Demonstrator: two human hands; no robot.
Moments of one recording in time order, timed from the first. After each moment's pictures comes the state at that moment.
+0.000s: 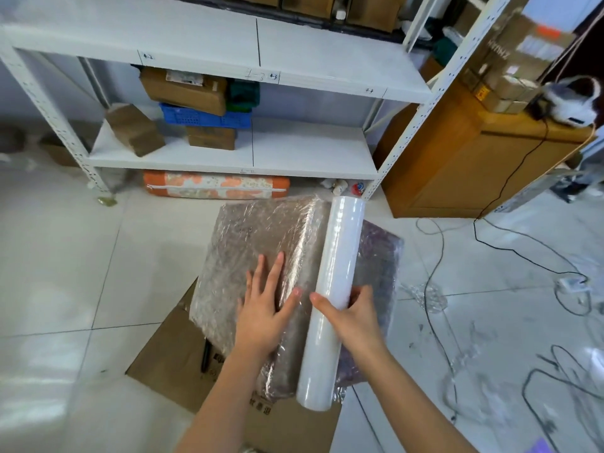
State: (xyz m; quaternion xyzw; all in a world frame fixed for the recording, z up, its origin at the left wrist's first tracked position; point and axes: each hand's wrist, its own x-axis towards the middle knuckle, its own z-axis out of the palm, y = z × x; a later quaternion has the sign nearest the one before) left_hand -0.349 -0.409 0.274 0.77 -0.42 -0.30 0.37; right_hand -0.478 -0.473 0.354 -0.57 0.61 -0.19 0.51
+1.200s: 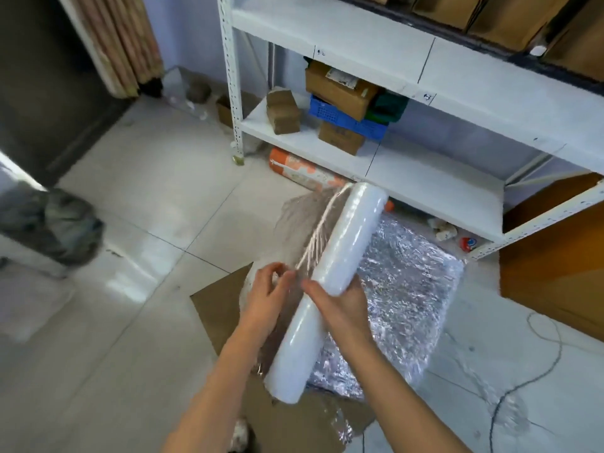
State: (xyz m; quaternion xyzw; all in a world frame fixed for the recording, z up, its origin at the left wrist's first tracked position) left_hand -0.329 -0.370 0.274 0.78 -0.07 -0.29 0.54; right_hand -0.402 -0.470 0.329 -0.67 0.41 -0.10 0.61
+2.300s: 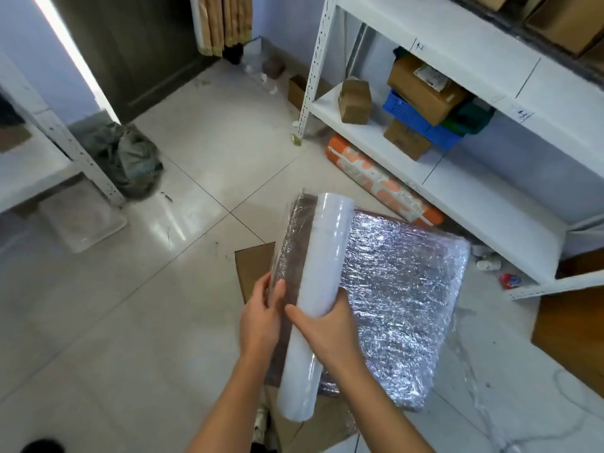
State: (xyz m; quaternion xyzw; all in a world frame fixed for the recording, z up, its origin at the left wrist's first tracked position) left_hand -0.388 -0.264 0.201 0.77 0.14 -0.16 0.60; right_hand -0.422 -0.358 0.295 -0.81 0.34 0.06 0.48
